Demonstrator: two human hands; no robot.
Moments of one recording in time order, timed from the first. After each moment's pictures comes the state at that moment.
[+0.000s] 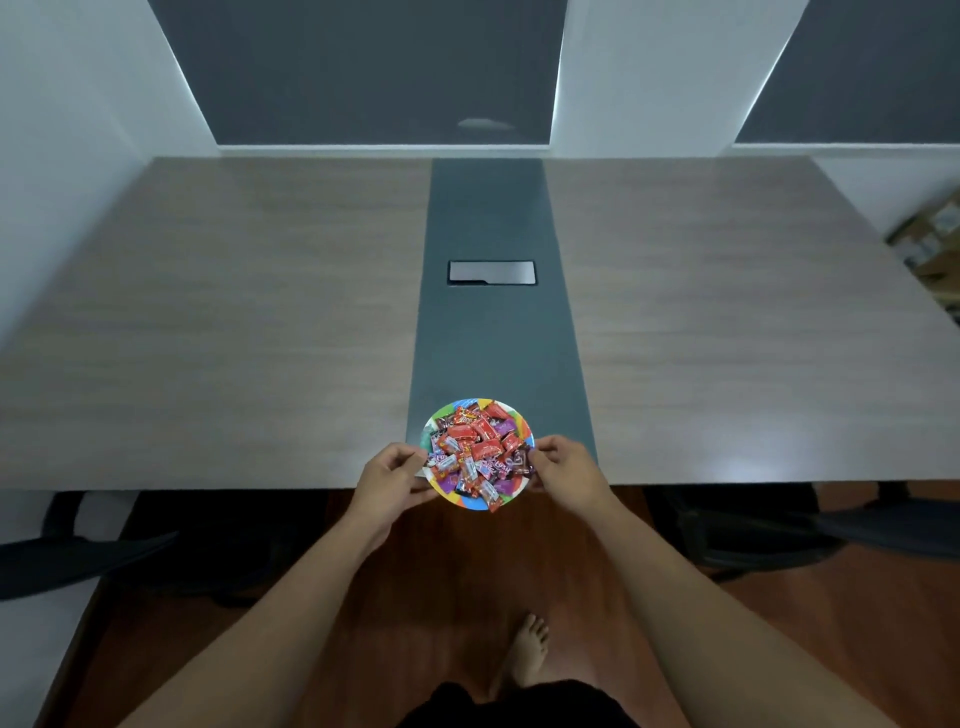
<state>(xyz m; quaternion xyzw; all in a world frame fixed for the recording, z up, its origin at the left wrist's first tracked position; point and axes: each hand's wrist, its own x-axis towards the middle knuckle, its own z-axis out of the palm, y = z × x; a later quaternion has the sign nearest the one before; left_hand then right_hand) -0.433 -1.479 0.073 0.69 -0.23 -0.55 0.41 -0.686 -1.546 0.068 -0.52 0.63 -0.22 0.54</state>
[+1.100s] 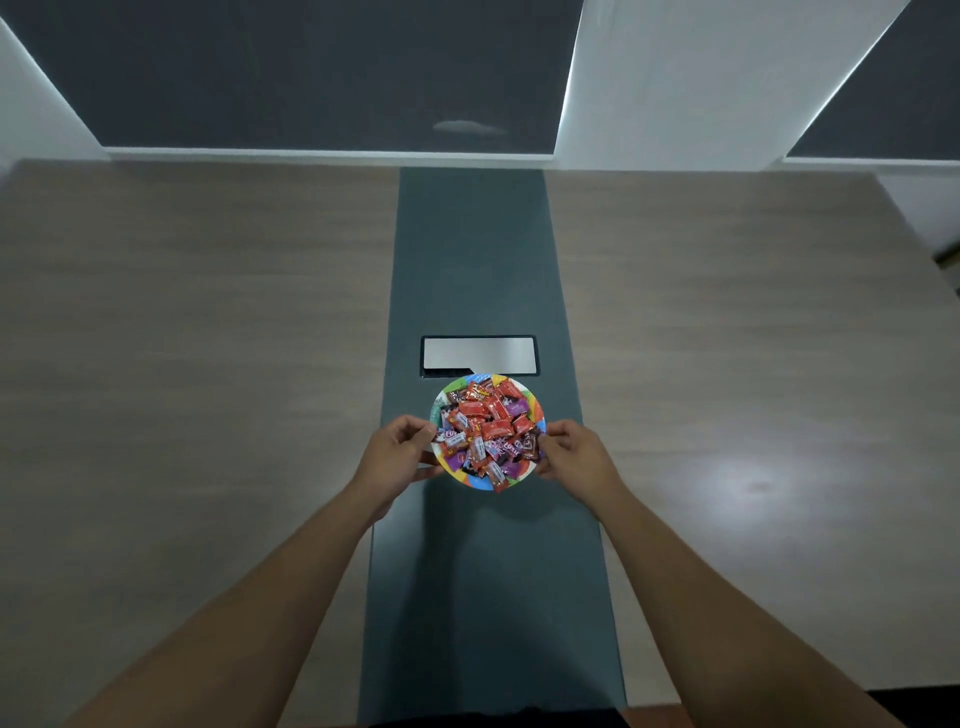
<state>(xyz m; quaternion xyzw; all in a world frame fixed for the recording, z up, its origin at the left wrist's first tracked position) -0.382 -1.888 0.042 0.68 -0.28 -0.57 0.36 -0.651 -1.930 0.028 -0.48 0.66 -0.22 0.54</state>
